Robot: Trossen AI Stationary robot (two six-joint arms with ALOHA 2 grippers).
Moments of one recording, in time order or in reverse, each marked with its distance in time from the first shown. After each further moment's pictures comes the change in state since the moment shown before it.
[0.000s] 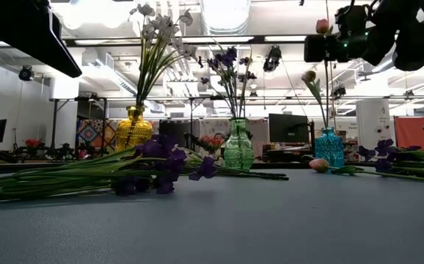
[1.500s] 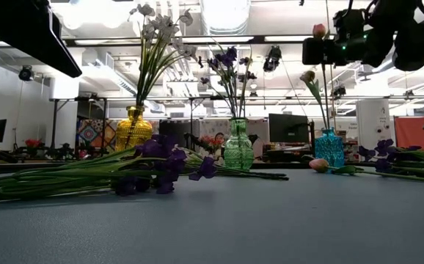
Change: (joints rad) left arm -0.001 0.000 0.000 0.001 0.000 0.000; right arm 0.000 0.000 0.000 -0.069 -0.004 0.083
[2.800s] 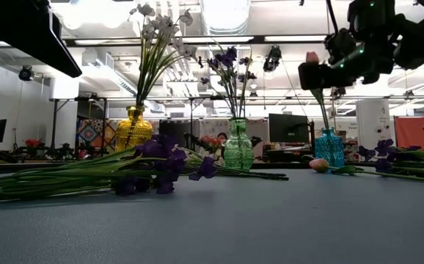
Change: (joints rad) left arm 0.001 0.000 0.000 0.002 0.000 0.000; right arm 0.118 -0.015 0.000 -0.487 0.190 0.312
